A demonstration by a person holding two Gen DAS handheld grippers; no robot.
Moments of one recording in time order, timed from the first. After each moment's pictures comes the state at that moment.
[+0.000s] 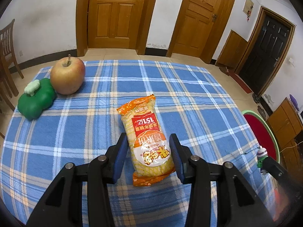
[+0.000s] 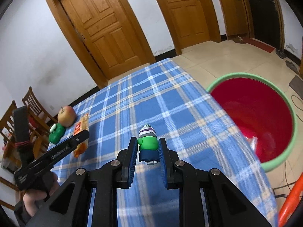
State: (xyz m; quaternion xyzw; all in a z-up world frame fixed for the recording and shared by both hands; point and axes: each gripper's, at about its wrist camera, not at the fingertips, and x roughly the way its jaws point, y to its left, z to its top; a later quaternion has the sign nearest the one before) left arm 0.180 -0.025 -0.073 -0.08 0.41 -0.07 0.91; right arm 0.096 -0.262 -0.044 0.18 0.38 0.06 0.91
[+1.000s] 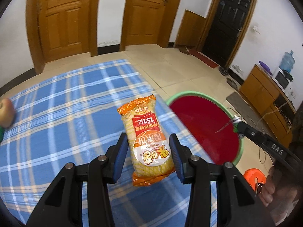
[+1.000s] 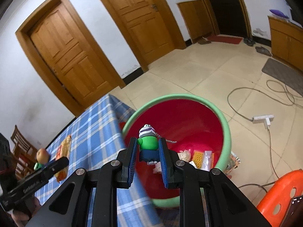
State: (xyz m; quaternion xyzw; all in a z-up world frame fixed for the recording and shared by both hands) left arm 0.168 -0.194 -0.039 0.00 0.42 -0.22 0.88; right arm 0.080 -0.433 -0.049 0.26 0.33 -0.05 0.90
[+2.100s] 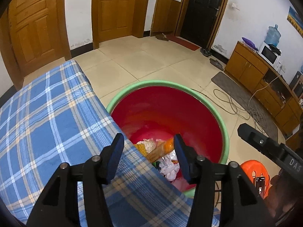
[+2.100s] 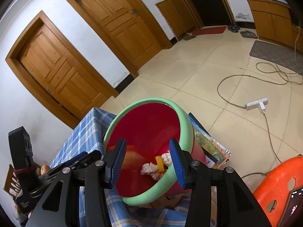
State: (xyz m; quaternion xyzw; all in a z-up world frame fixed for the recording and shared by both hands) left arm 0.172 -0.302 -0.061 0.06 0.43 -0.28 0.86; right arm 0.043 -0.494 -0.062 0.33 0.32 -0.08 0.89
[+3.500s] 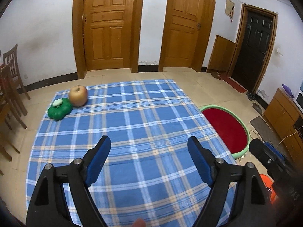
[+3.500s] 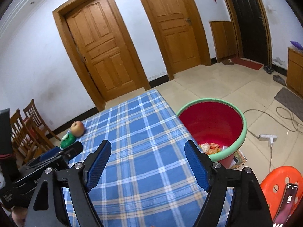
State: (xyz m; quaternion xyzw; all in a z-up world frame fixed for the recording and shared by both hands) left arm 0.038 -0.079 0.023 -0.02 0.34 -0.07 0.94; right arm -0.018 -0.292 0.028 0.17 0.29 0.02 0.94
